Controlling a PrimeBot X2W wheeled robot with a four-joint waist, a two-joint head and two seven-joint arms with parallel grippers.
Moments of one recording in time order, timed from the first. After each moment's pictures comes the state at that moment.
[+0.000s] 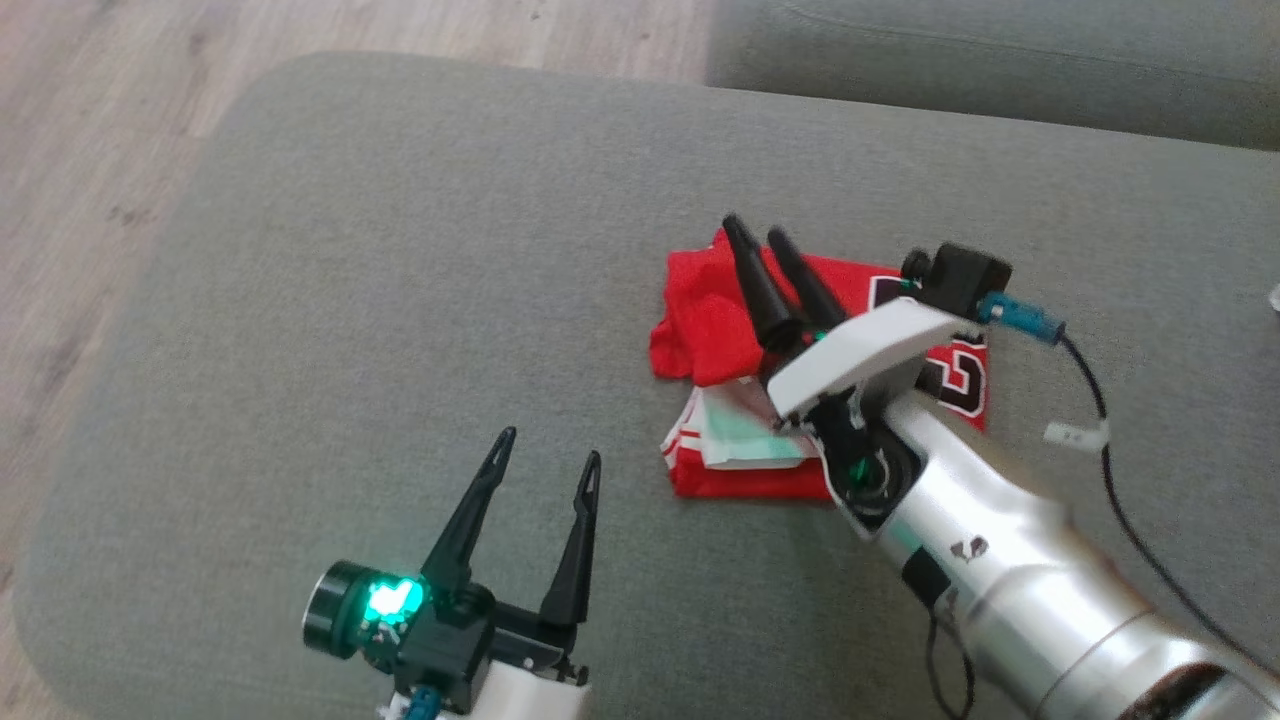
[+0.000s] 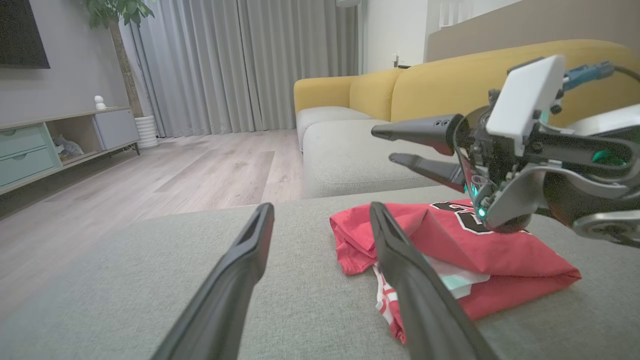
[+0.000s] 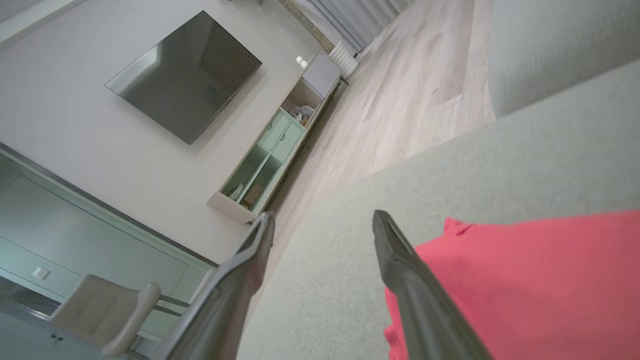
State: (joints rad) left arm -0.01 0.07 -0.45 0.06 -0.05 0.09 -0.25; right arm -0.69 -0.07 0.79 0.76 1.28 0.13 -0.23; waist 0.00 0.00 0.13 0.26
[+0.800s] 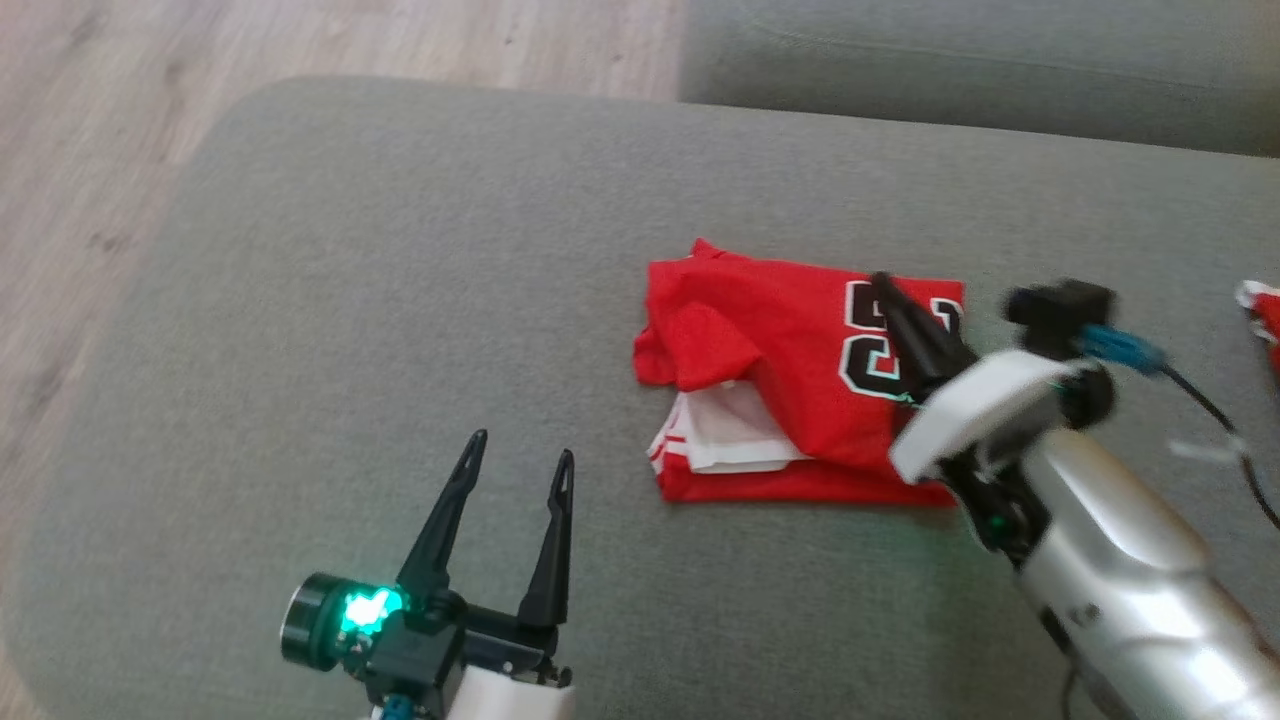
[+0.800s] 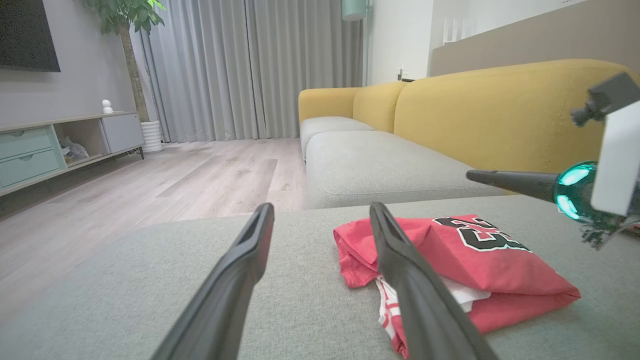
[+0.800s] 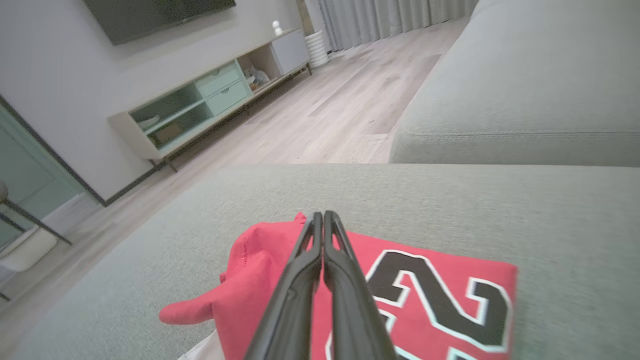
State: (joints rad) left arm 0.02 0.07 -0.40 0.02 -0.06 0.09 -0.25; right arm -0.52 -0.27 0.59 0.61 0.75 0.13 -0.13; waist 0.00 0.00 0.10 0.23
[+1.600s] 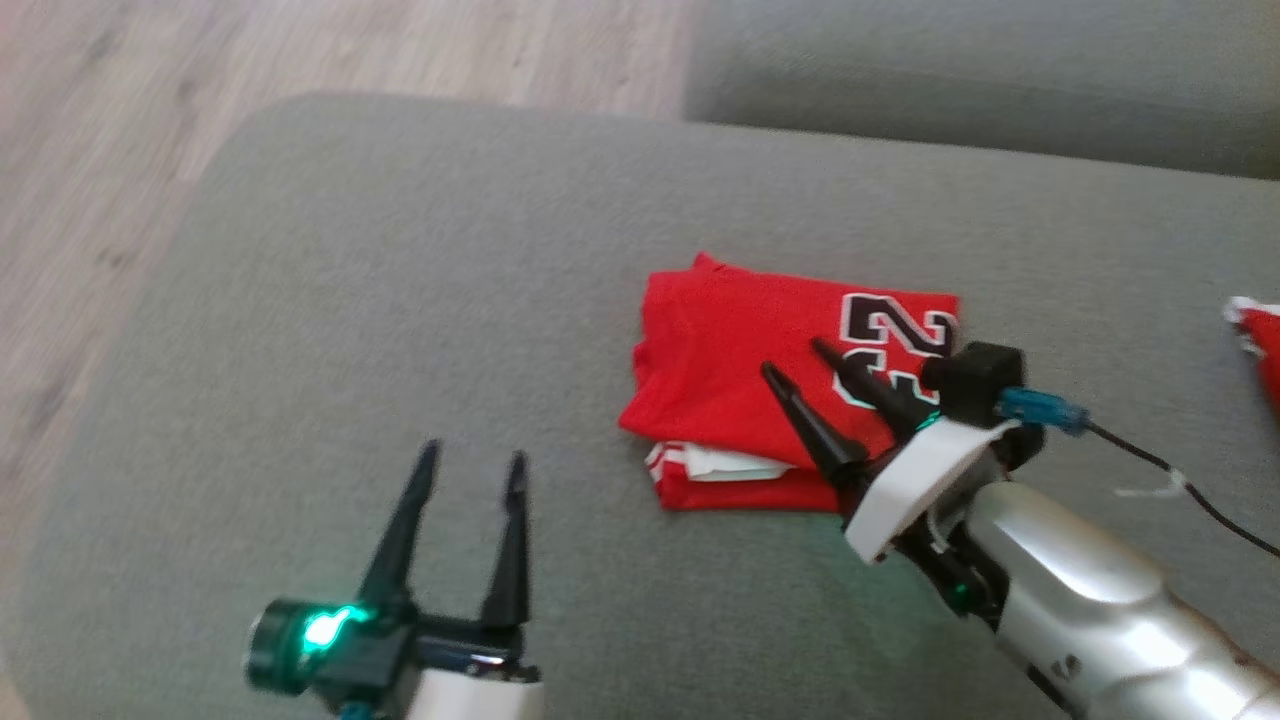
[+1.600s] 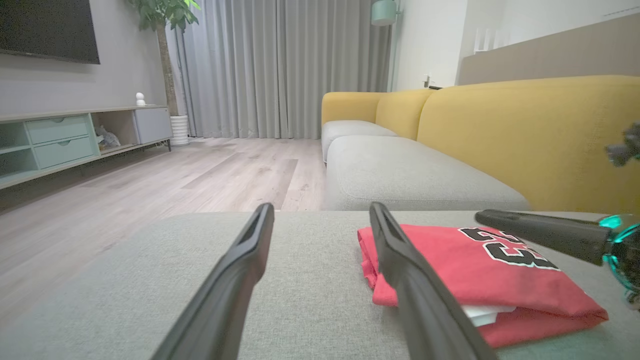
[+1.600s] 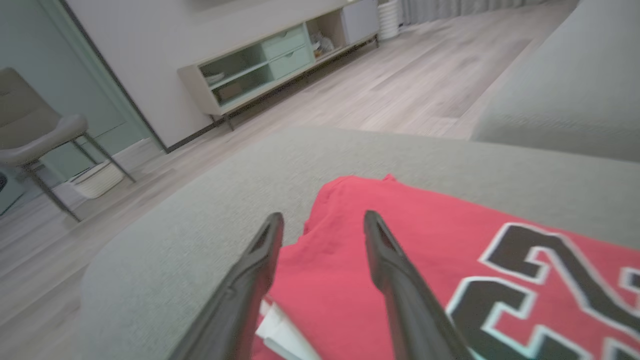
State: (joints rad) left arm 0.04 0.06 -0.36 0.02 -0.09 0.10 -0.25; right arm -0.58 -0.33 1.02 0.59 0.92 0.13 -0.22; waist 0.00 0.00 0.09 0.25
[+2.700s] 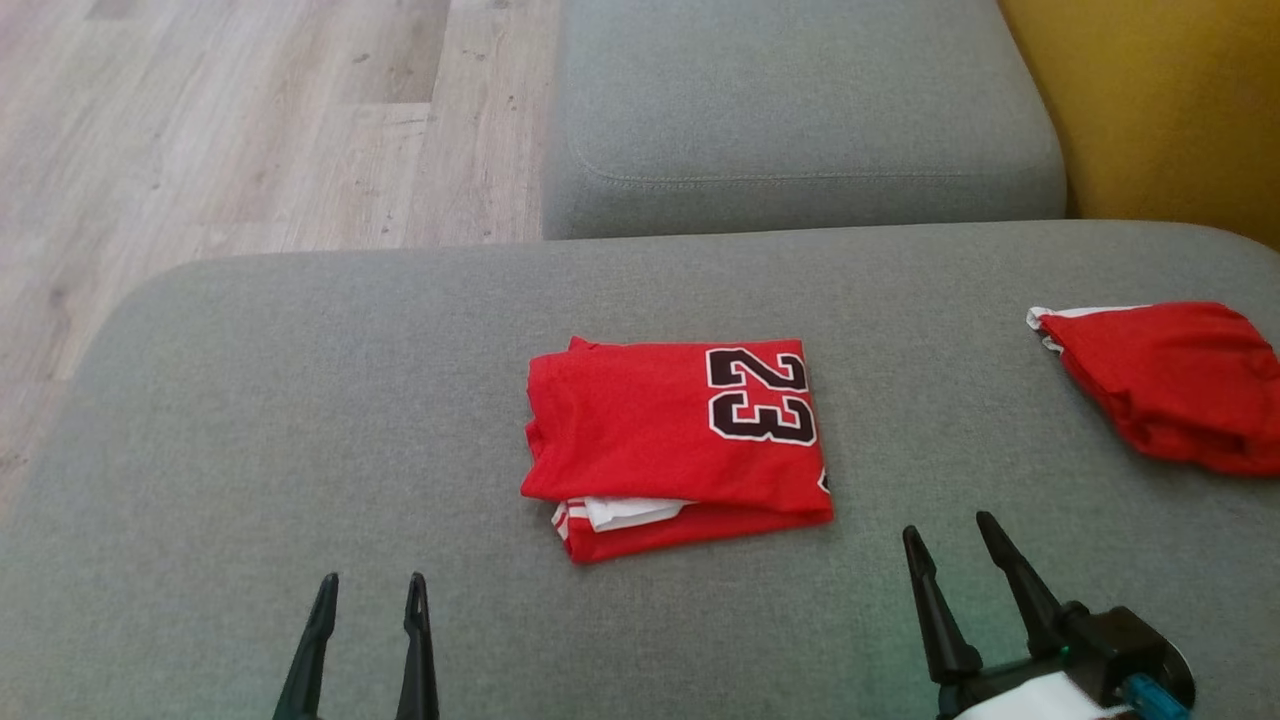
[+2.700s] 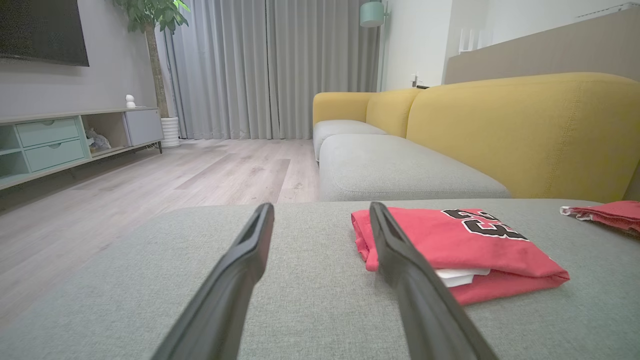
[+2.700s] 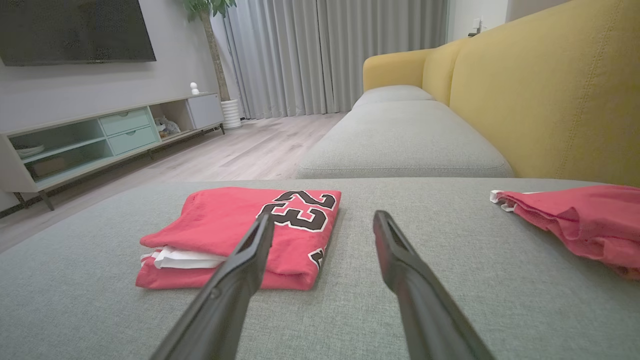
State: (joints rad) left arm 0.30 0.06 -0.16 -0.03 -0.09 0.06 -0.25; right arm 0.16 -0.08 0.17 0.19 0.15 0.13 -0.25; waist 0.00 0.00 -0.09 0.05
